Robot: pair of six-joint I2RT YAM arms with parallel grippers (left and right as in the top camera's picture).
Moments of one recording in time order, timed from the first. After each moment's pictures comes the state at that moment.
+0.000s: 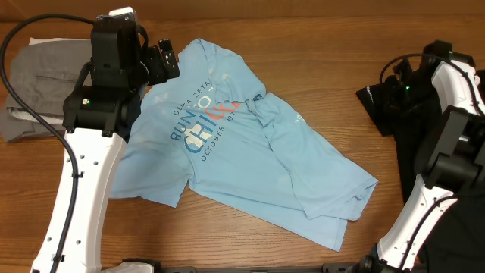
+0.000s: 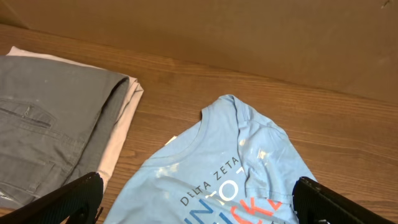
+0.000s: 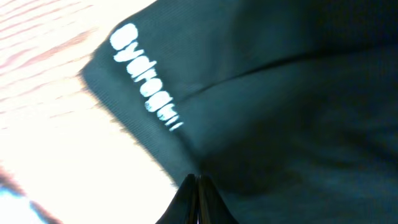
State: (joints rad) left arm -0.12 1.46 1.52 -0.71 -0.16 -0.29; right arm -0.34 2.31 1.87 -1.13 -0.31 -0.15
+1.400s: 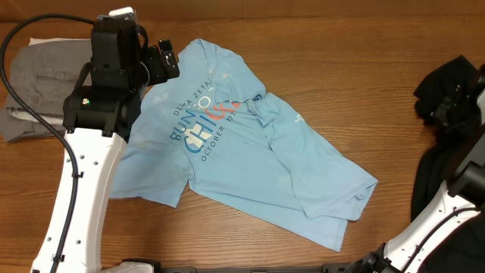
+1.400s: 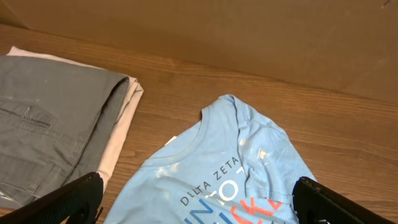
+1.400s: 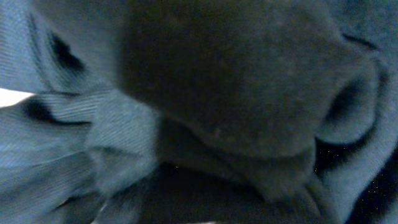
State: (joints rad) left arm -0.12 1.46 1.52 -0.71 -0.16 -0.29; right arm -0.58 2.31 1.85 -1.01 0.02 0.05
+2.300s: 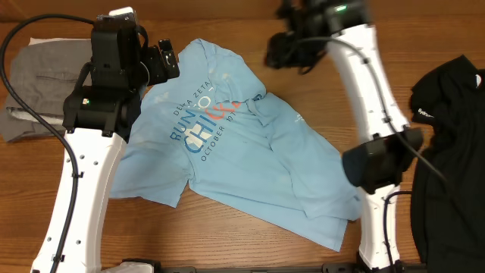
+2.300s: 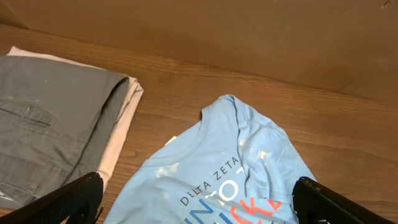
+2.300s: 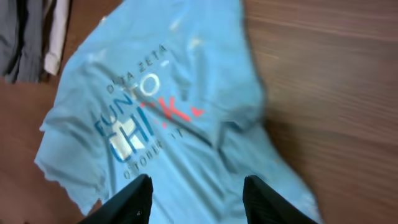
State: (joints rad) left arm -0.12 1.46 1.52 -0.71 -0.16 -0.29; right arm 0.34 2.32 2.49 -1.36 -0.36 0.11
